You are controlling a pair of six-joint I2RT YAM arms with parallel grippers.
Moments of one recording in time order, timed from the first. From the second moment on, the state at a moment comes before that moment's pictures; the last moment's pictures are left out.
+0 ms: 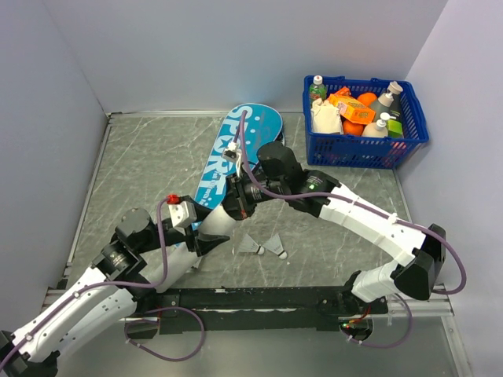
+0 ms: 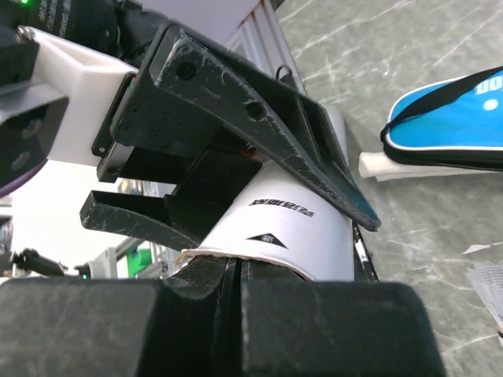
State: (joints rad) left arm -0.70 0.53 0.52 0.01 0.56 -0.02; right arm 0.92 1.39 1.36 -0.41 -0.66 0.57
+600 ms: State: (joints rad) left arm -0.70 0.53 0.52 0.00 0.57 -0.02; right arm 0.83 1.26 1.41 -0.62 -0.54 0.49
